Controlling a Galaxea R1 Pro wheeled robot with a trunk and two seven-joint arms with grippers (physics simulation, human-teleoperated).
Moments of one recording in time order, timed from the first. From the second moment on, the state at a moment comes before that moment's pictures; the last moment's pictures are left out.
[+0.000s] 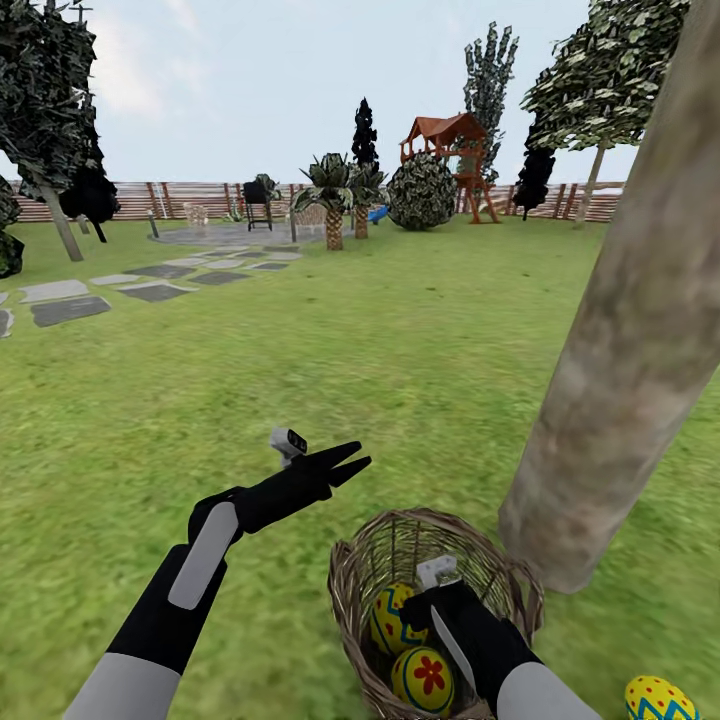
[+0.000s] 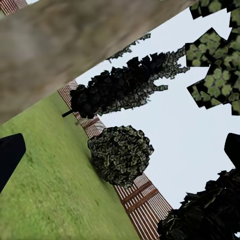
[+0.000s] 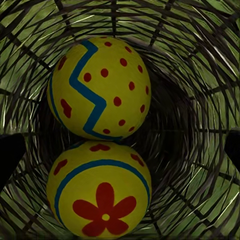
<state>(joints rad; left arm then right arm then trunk) -0.53 -0.03 -0.14 -1.29 0.98 0.88 -0.84 -0.57 0.12 0.21 -0.54 0.08 0.53 -0.01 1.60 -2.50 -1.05</state>
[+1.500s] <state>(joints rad) -0.53 -0.04 -0.14 -1.29 0.97 0.88 -0.84 -0.57 0.12 0.21 -0.54 0.08 0.55 0.00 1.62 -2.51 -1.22</state>
